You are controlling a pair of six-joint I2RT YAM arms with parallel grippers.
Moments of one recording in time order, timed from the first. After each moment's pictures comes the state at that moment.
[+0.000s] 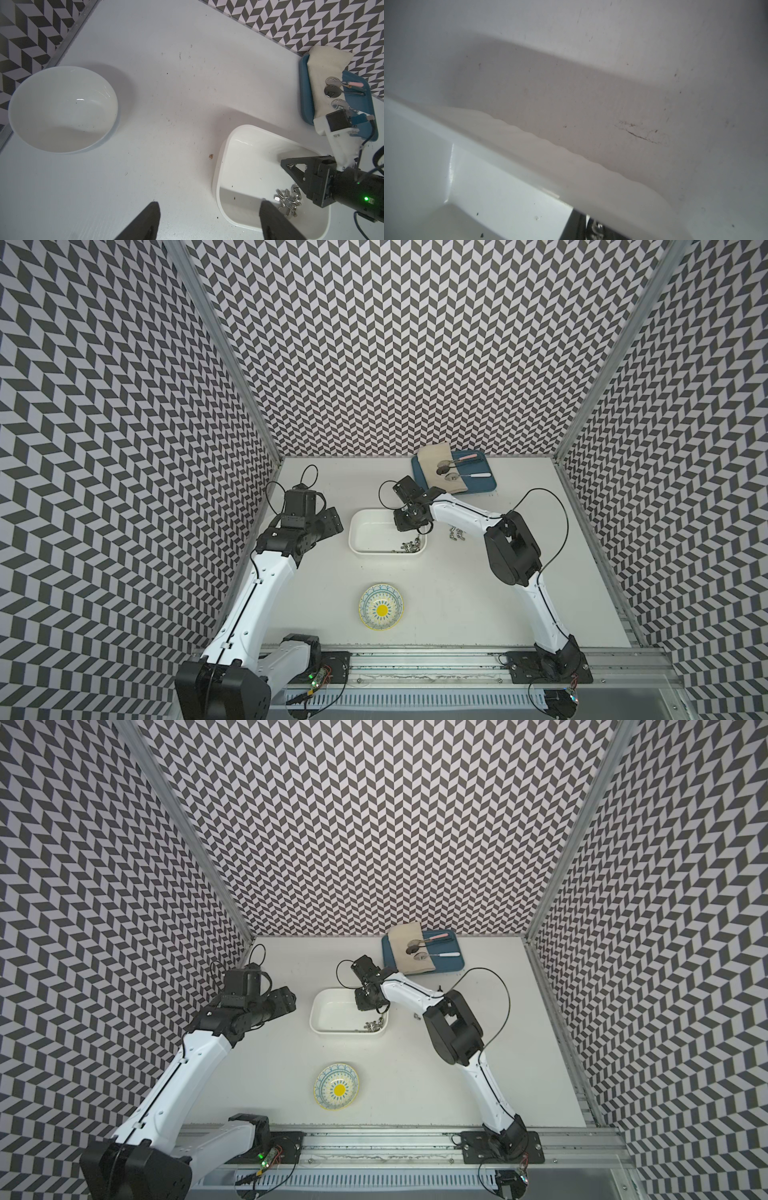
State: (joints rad) left arm -0.11 1.10 1.00 -0.71 -0.03 -0.44; right arm 0.71 2.32 1.91 -0.71 -0.06 0.44
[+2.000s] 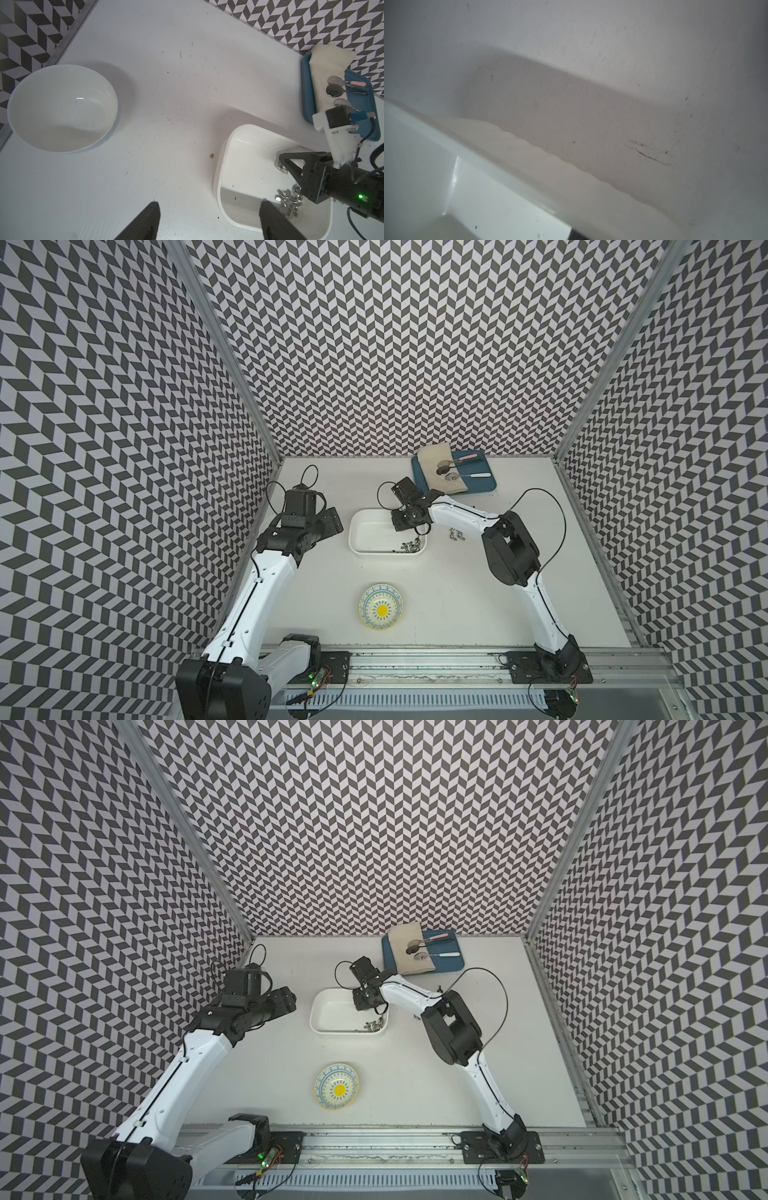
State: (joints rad) left arm -0.11 1.10 1.00 -0.71 -0.03 -0.44; right arm 0.73 2.31 1.88 -0.63 -0.05 0.40
